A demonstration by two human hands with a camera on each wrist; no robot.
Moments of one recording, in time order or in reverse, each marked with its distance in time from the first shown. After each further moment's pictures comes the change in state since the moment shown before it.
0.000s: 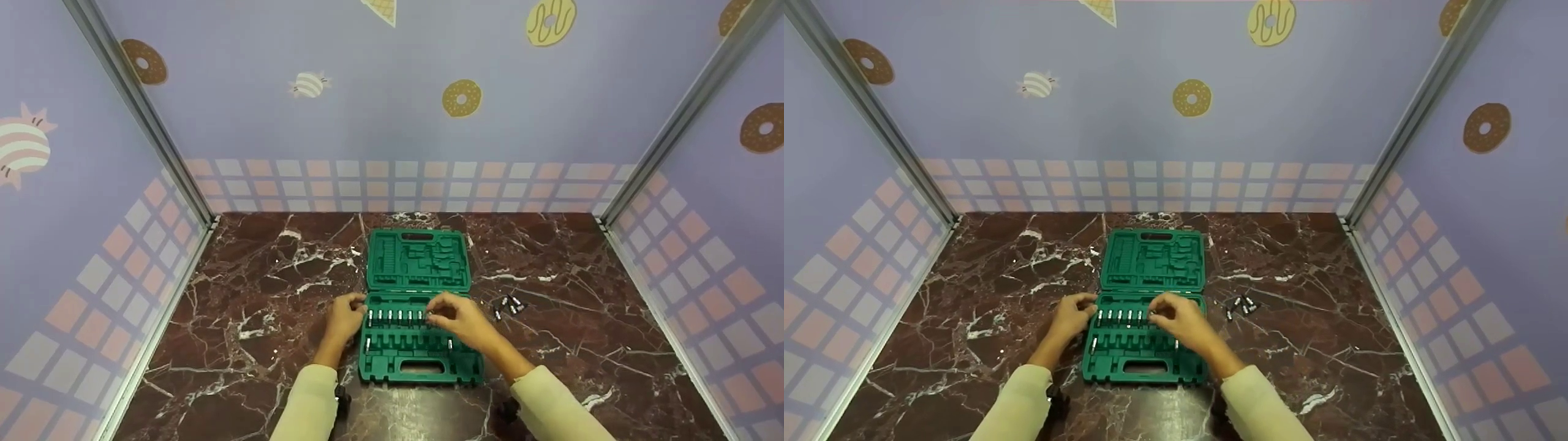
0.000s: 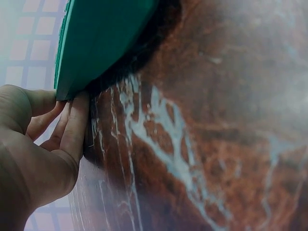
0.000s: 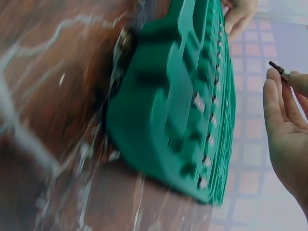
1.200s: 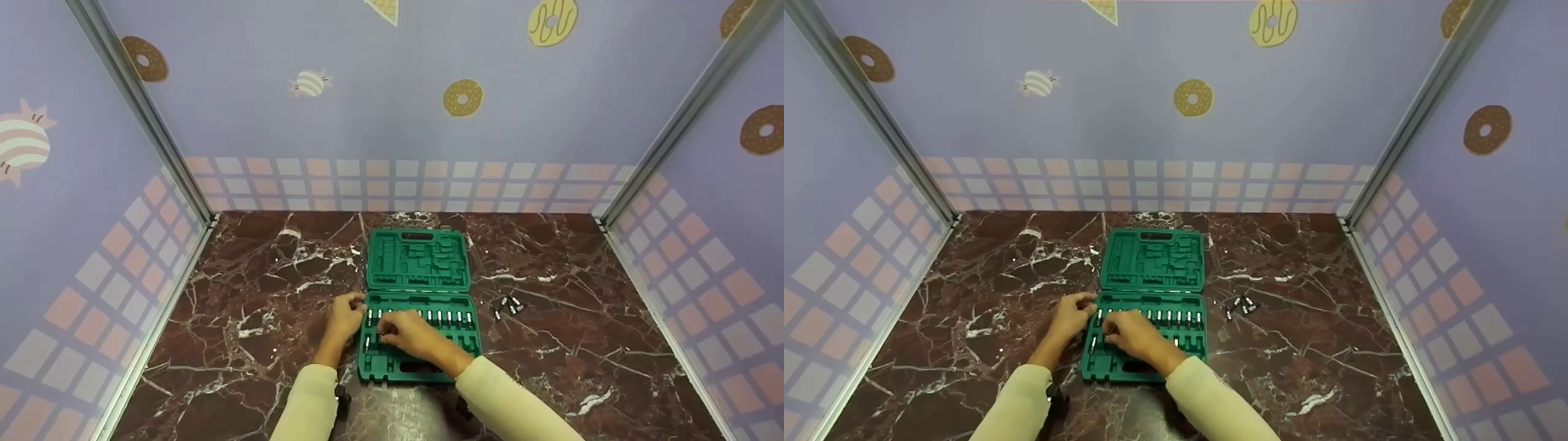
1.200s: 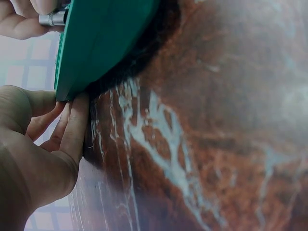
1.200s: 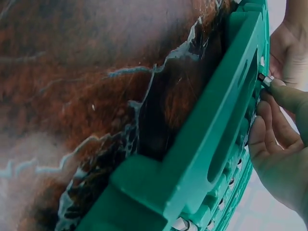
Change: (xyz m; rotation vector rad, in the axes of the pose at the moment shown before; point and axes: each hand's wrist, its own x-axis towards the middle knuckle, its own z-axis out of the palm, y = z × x) left_hand 0.000 0.000 0.001 -0.009 0.006 -0.020; right_hand 0.045 -0.017 0.086 -0.355 -0.232 -0.083
